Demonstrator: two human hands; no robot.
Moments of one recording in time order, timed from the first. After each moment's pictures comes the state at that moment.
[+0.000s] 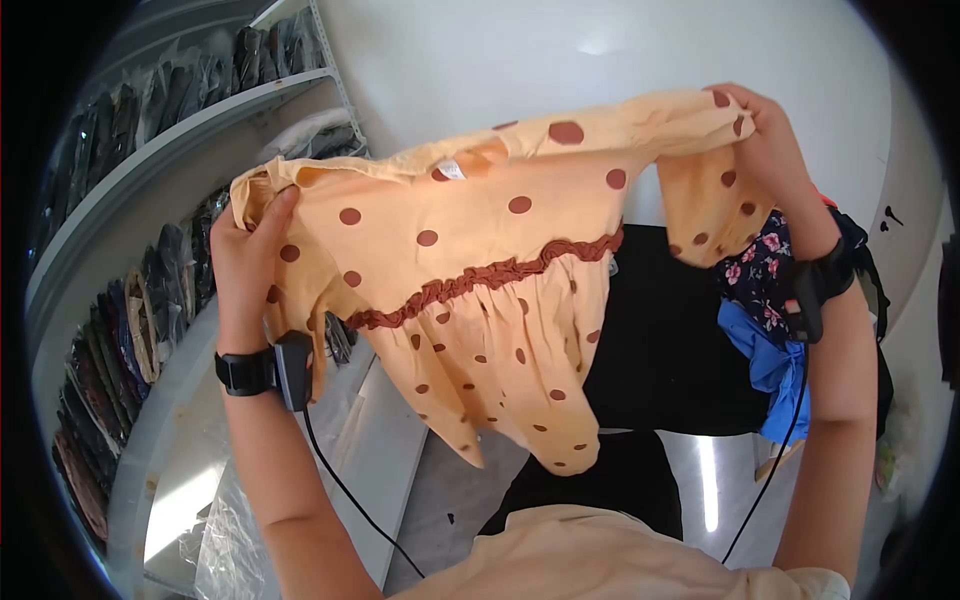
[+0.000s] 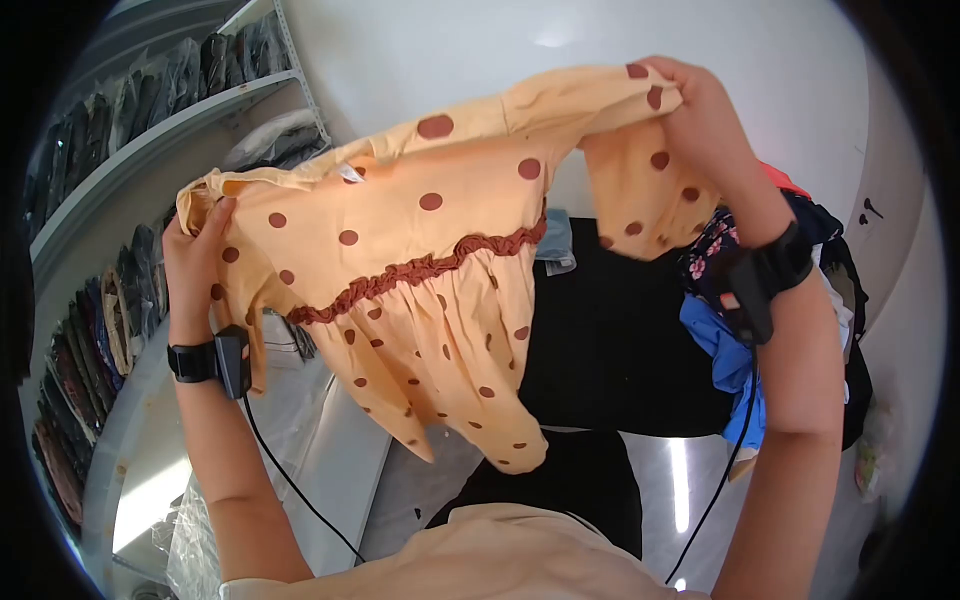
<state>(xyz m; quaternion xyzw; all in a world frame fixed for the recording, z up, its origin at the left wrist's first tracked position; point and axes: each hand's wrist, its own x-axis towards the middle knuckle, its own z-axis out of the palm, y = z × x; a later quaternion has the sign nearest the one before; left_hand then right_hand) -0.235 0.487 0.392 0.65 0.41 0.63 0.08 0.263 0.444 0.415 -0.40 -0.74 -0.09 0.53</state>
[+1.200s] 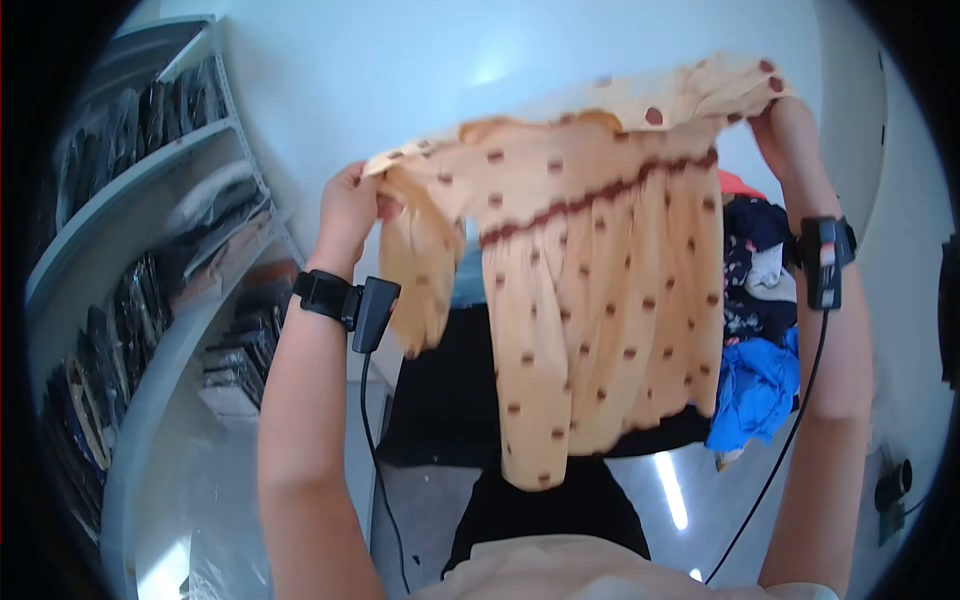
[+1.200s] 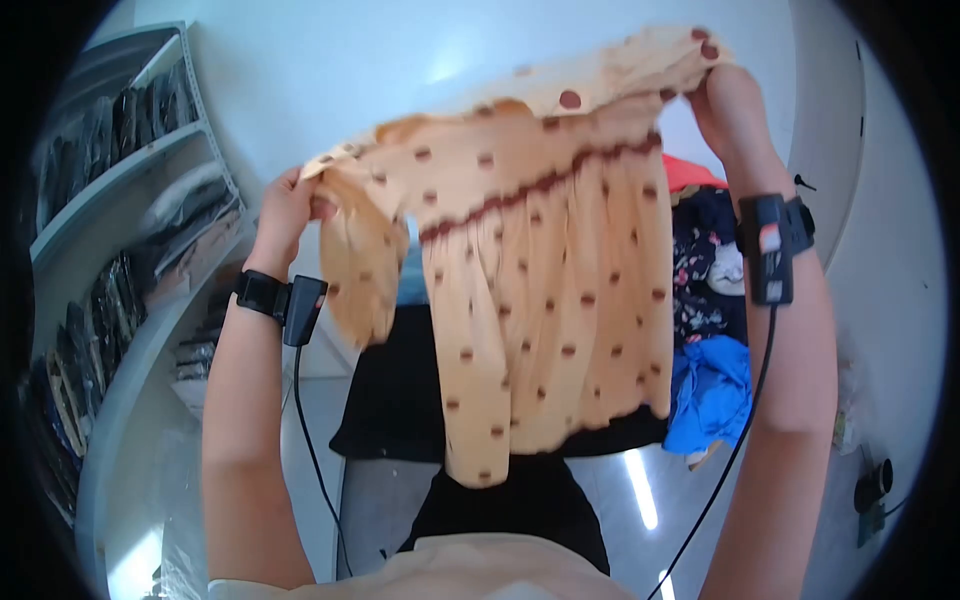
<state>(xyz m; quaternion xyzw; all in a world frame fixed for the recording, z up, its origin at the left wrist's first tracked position) -0.014 0.657 0.377 0.68 0.30 0.57 0.34 0.384 0.422 0.468 -0.31 -0.44 0.08 0.84</state>
